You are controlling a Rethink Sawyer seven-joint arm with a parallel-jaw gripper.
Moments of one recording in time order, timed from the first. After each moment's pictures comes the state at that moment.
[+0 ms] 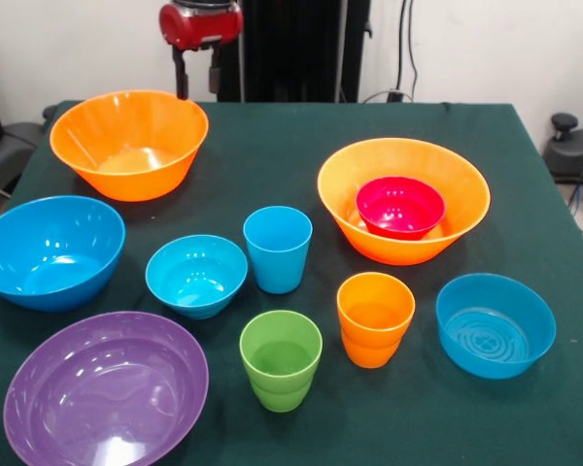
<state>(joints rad) -0.81 -0.85 0.43 2.20 -1.33 0.25 1.75</state>
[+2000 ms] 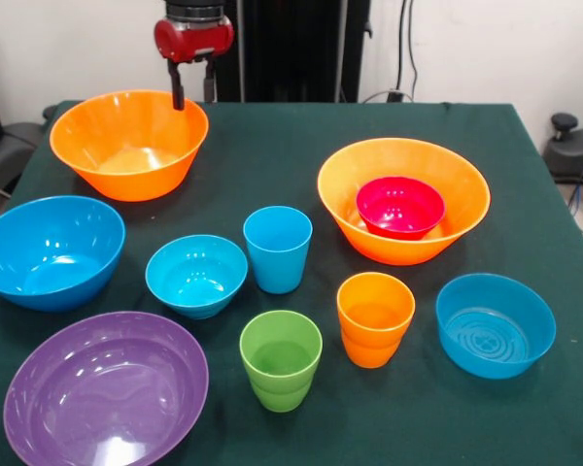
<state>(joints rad) -0.61 -0.69 0.07 2.06 -1.38 -0.05 1.75</state>
